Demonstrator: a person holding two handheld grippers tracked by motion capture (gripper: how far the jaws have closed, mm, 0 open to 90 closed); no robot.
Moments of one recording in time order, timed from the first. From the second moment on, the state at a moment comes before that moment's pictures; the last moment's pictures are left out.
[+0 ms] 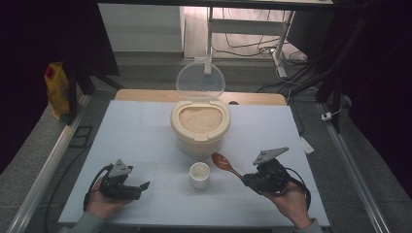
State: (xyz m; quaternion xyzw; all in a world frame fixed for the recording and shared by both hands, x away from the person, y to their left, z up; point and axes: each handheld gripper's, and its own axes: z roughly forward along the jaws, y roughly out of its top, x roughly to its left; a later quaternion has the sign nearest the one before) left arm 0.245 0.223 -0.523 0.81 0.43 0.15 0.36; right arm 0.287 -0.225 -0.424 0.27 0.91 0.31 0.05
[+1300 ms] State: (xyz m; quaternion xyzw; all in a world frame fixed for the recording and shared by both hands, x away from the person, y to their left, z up) left arm 0.228 0.167 -0.452 0.85 0.31 0.15 0.40; right arm 0.296 -0.150 -0.425 0.14 0.95 0.29 0.04
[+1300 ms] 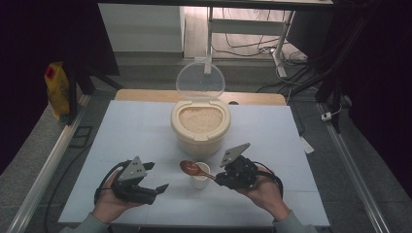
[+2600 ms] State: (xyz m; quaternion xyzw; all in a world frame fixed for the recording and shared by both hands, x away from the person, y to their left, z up) left arm 0.259 0.077 -0.443 0.94 0.14 0.08 0.29; right arm 0.285 -0.115 -0.432 0.04 0.96 0.27 0.02
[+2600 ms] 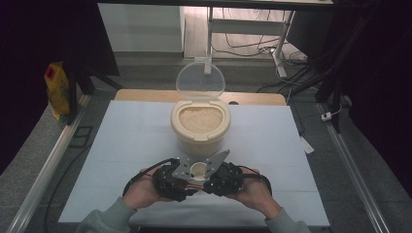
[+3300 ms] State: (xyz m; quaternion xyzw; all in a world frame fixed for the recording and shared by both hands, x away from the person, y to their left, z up) left arm 0.251 0.070 -0.451 0.96 0.08 0.07 0.26; right arm 0.274 -0.107 -0.430 -0.02 0.96 0.27 0.04
